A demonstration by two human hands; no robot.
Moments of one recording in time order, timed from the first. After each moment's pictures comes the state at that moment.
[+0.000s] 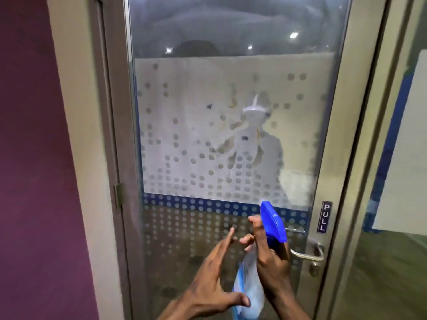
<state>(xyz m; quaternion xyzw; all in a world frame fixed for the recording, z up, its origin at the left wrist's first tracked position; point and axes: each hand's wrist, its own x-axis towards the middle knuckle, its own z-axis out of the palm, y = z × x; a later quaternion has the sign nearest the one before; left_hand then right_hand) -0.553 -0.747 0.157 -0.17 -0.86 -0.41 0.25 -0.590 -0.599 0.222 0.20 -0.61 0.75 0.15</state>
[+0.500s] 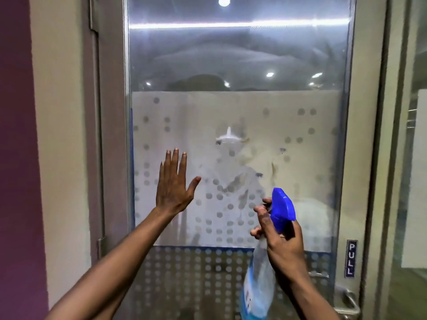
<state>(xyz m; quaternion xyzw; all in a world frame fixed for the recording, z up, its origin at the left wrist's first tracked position) -0.769 -0.992 0.356 0.00 -0.85 -0.05 0.53 -0.664 -0.704 0.312 0.22 -0.56 0.77 0.21</state>
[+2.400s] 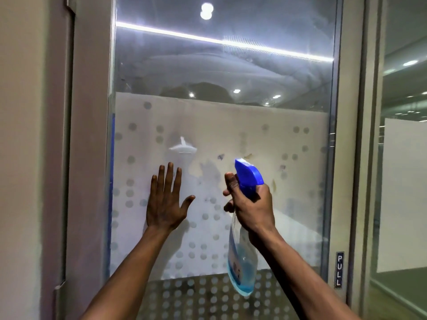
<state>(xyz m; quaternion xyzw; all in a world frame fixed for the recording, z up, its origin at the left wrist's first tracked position) -0.854 -1.049 0.348 -0.03 -0.84 -0.01 0.54 -0.706 -0.828 0.405 0.23 -0.62 0.68 0.32</state>
